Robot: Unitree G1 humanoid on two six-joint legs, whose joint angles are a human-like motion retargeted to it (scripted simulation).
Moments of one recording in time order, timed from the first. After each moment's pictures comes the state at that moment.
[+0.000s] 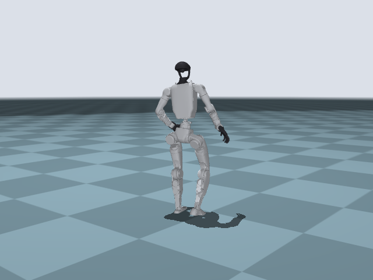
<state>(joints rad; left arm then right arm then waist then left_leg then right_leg) 0.15 0.53 -0.42 0.31 0.16 -0.18 0.10 -0.10 -0.40 0.44 1.03 -0.21 -0.10 -0.24 0.06 -0.21 -0.04 -0.21 -0.16 0.14 0.20 -0.28 0.14 -0.49 -0.14 0.05 0.93 -0.38 0.19</state>
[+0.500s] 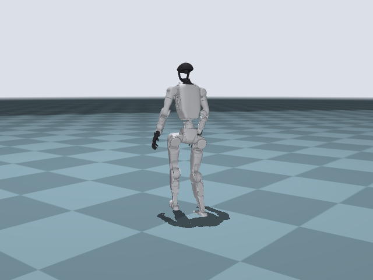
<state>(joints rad) -0.18 0.34 -0.51 0.99 0.13 -0.08 0.10 -0.18 -0.36 0.54 0.98 -0.21 -0.06 -0.14 0.17 -0.12 0.00 -0.50 -0.24 -0.06 0.06 -0.06 -0.06 -0.36 -0.05 0.09 0.65 -0.54 0.07</state>
